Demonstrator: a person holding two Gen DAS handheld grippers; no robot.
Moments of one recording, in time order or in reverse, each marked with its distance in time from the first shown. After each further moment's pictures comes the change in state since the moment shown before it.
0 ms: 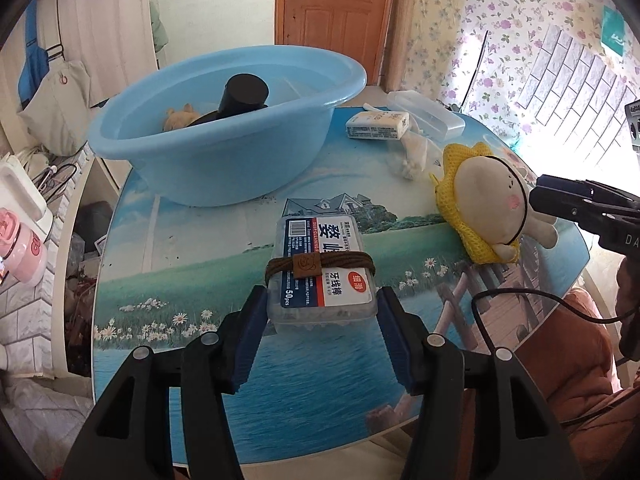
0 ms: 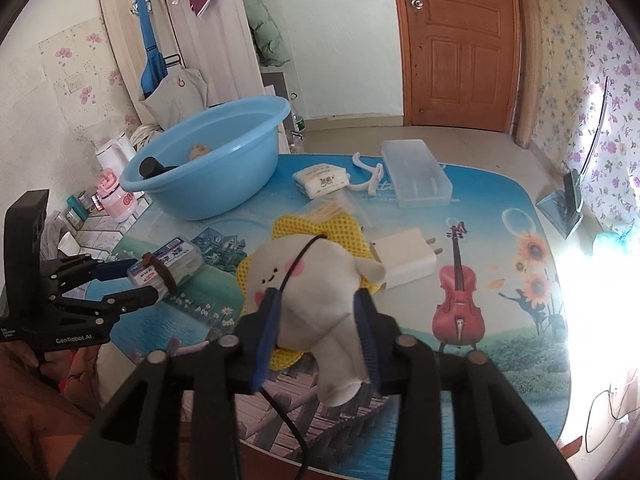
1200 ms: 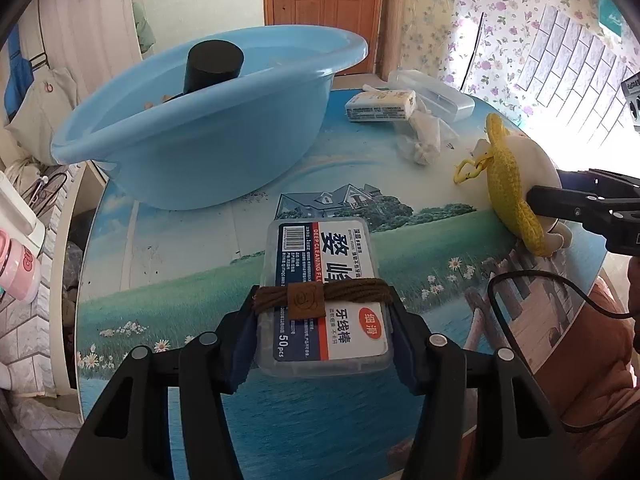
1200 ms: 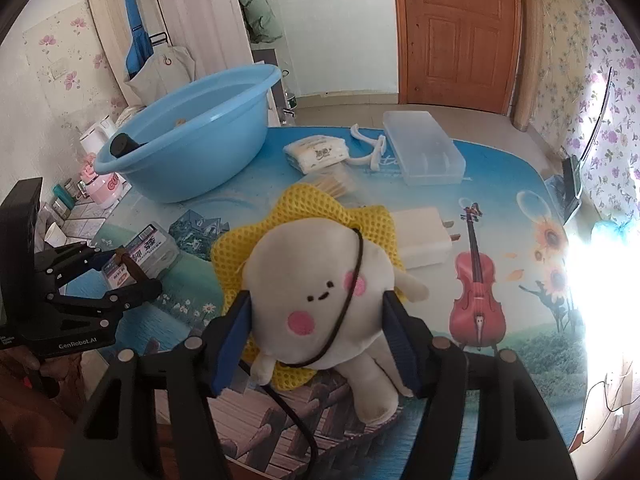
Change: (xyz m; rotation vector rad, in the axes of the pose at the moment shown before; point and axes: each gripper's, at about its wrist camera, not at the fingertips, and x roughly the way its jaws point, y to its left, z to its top) left arm 0.032 -0.001 0.004 0.047 0.033 -0.004; right arm 0.032 0.002 -0.002 0.013 0.082 -0.019
